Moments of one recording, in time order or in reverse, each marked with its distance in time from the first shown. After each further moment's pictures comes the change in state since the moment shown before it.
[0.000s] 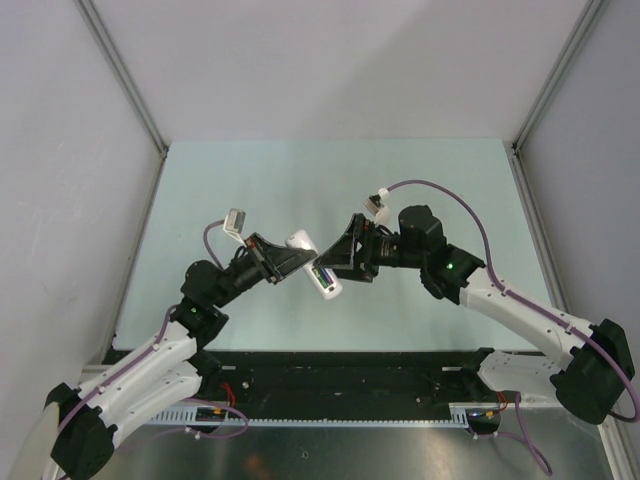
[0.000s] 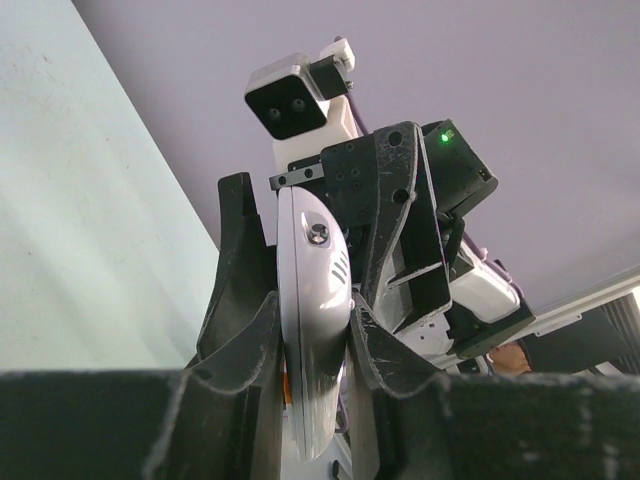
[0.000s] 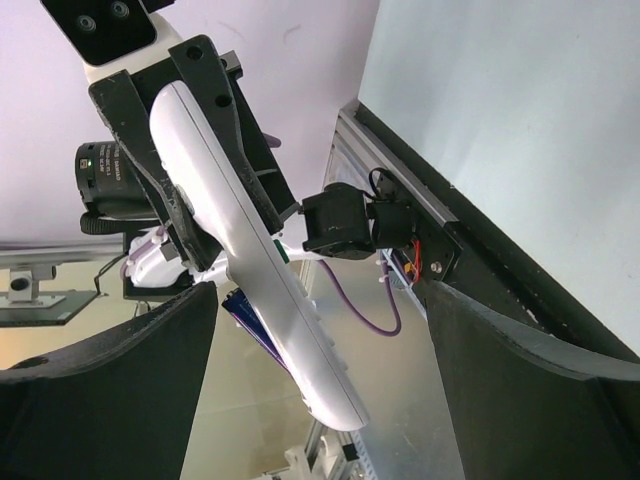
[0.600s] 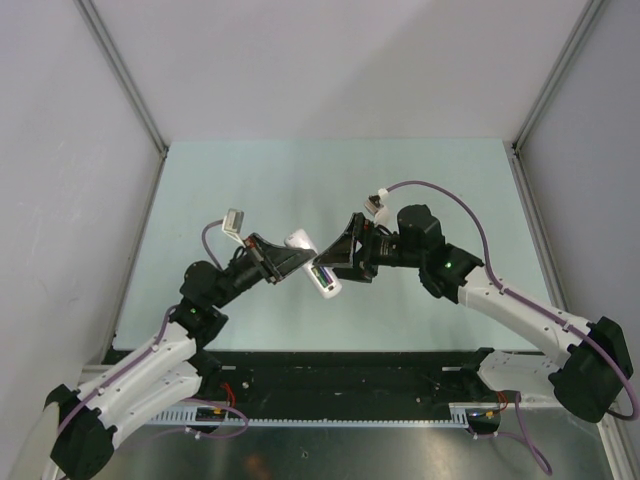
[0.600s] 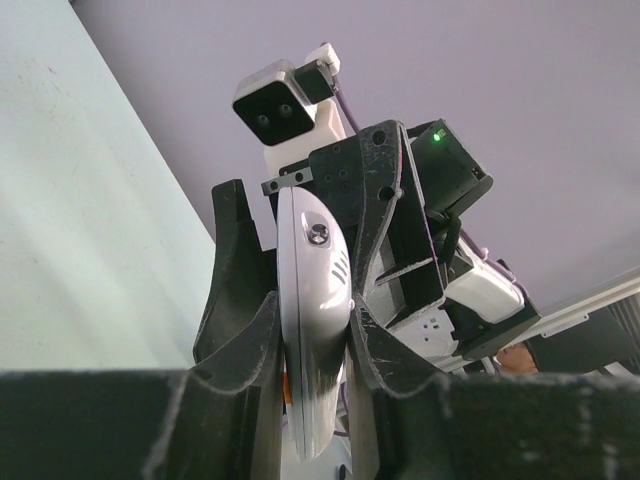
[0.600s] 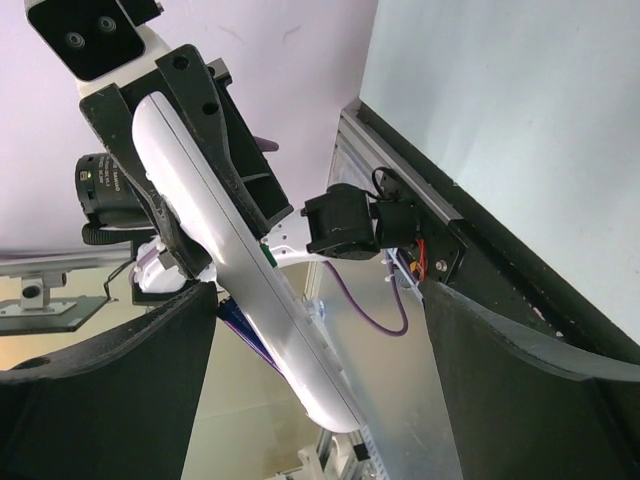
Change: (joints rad) left arm 0.000 -0.007 0.000 0.003 -0.007 0.017; right arm -0.007 0.013 0.000 0.001 -0.006 0.026
